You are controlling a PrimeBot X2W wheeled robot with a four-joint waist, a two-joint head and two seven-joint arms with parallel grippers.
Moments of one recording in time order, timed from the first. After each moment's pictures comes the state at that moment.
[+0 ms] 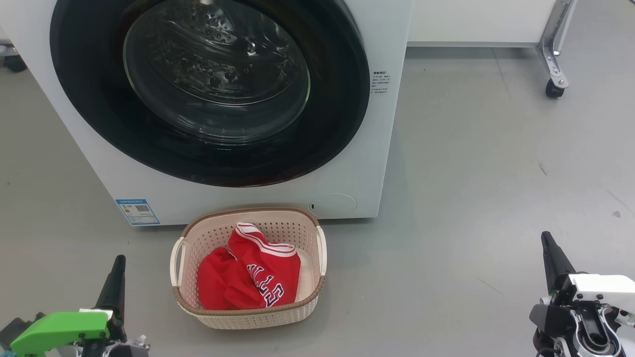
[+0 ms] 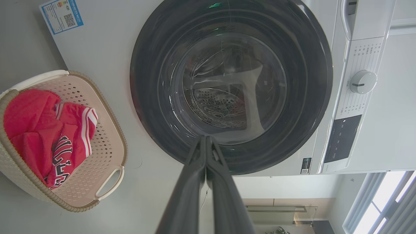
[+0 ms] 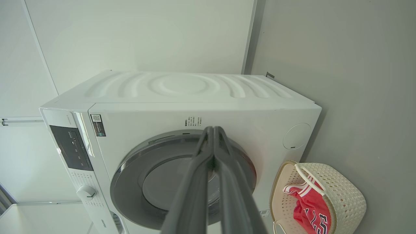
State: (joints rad) left arm -0.05 0.06 0.05 0.27 -1.65 -0.12 0.08; right arm -0.06 -0.04 -0.13 0.28 1.61 0.12 0.10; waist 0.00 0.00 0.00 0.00
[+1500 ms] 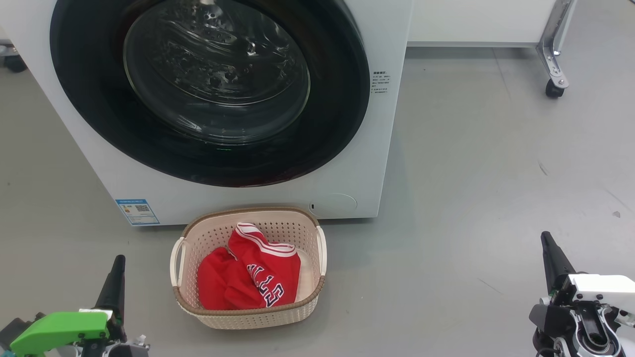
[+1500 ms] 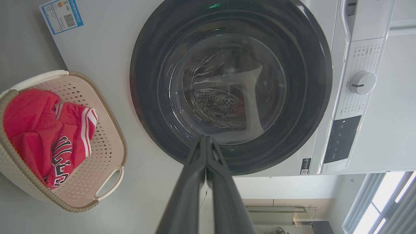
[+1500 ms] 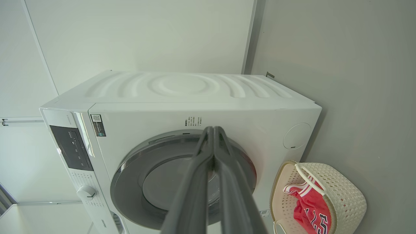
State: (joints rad) left arm -0.05 0.06 0.05 0.27 -1.65 -0.12 0.08; right arm -0.06 -0.04 -0.13 0.28 1.61 0.12 0.10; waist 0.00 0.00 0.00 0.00
